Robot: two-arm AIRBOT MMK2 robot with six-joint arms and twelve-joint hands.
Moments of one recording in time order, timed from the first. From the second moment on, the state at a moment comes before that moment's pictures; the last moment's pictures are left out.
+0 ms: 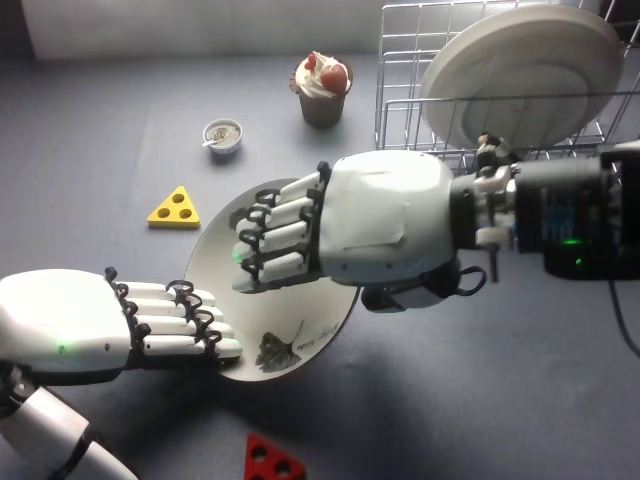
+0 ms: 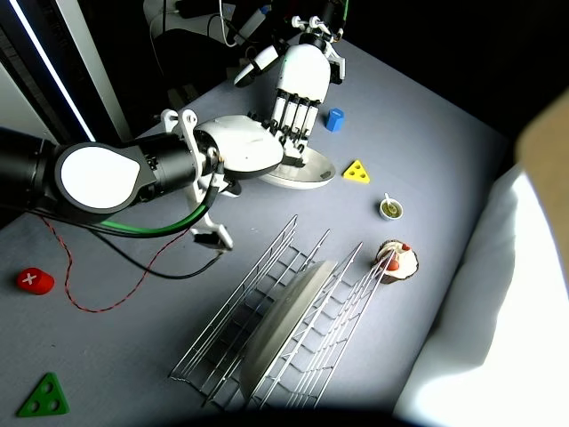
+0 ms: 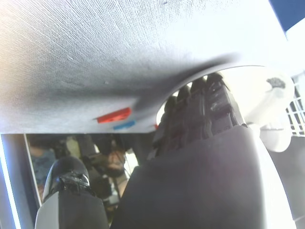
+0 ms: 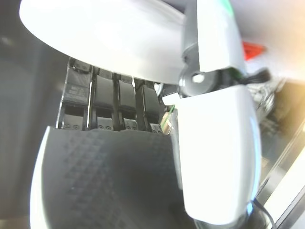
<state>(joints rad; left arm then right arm) 0.86 -0.97 1.31 1.10 -0.78 0.01 -0.38 -1.35 1.34 -1.09 0.57 -0.30</state>
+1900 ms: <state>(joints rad) 0.76 -0.72 1.26 0.99 -0.78 0.00 -0.31 -1.25 1.17 -0.73 0.53 -0.32</state>
